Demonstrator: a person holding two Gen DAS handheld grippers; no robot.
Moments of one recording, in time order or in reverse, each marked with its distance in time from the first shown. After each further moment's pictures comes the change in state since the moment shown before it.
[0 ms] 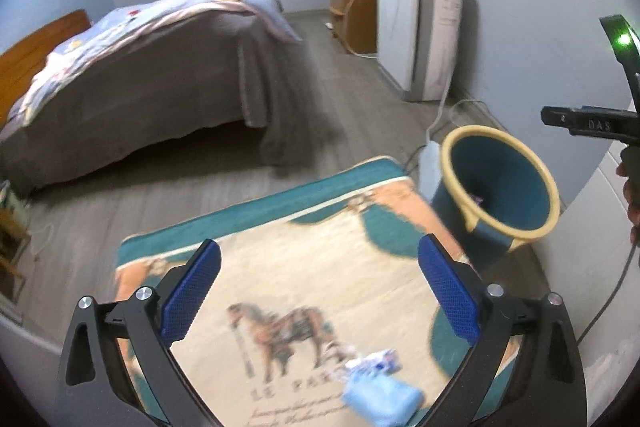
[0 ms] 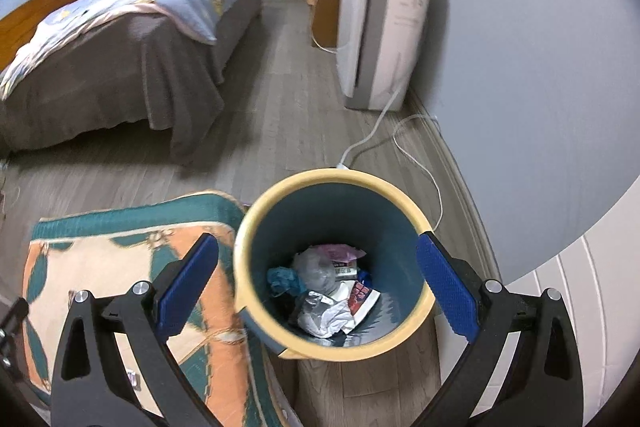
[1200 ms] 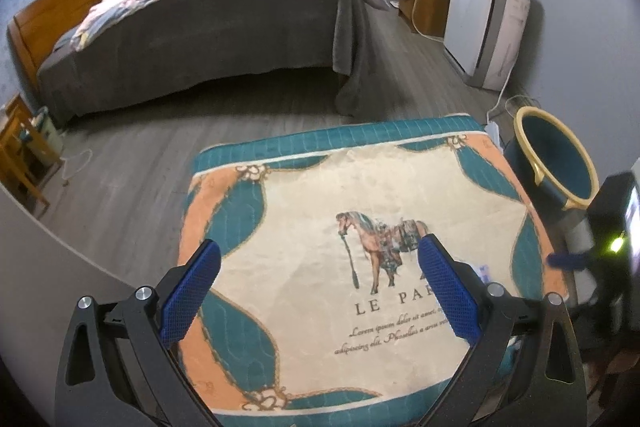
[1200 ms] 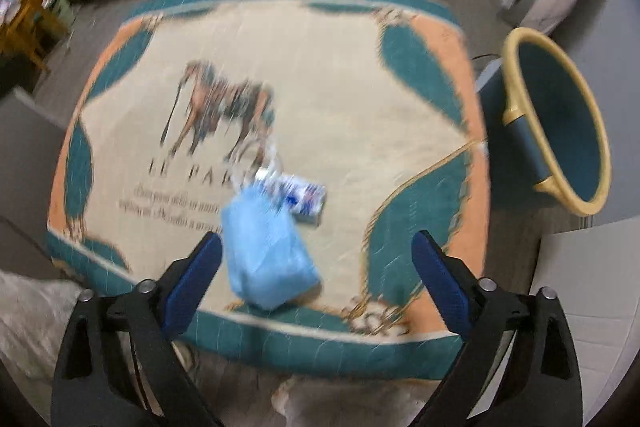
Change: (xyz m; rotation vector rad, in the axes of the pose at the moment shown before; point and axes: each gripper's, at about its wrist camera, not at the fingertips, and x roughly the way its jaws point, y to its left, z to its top) left arm -0.035 0.110 -0.083 -0.160 0.101 0.105; right arm 0.022 0.208 -0.170 -0.346 0.451 0.241
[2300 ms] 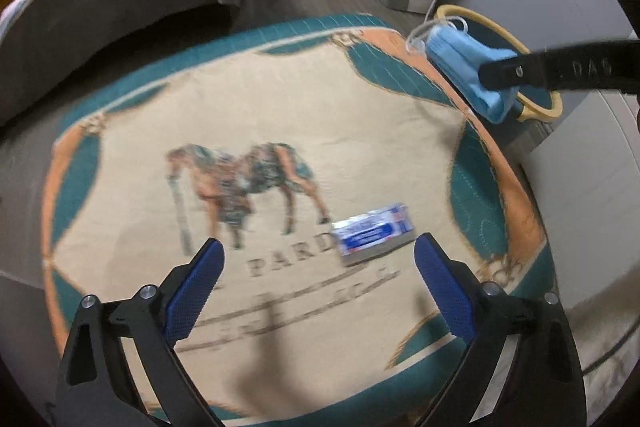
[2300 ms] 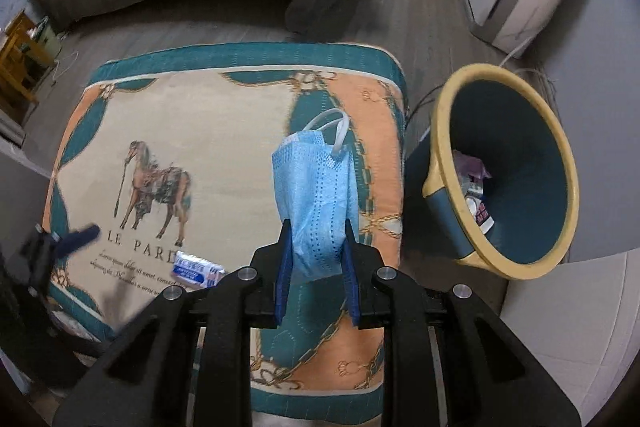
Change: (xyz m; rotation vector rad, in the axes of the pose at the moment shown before) left arm 0.086 -0.118 -0.050 0.139 0.202 -0.231; right arm -0.024 -0.099 0.058 0.086 -0.102 -0.023
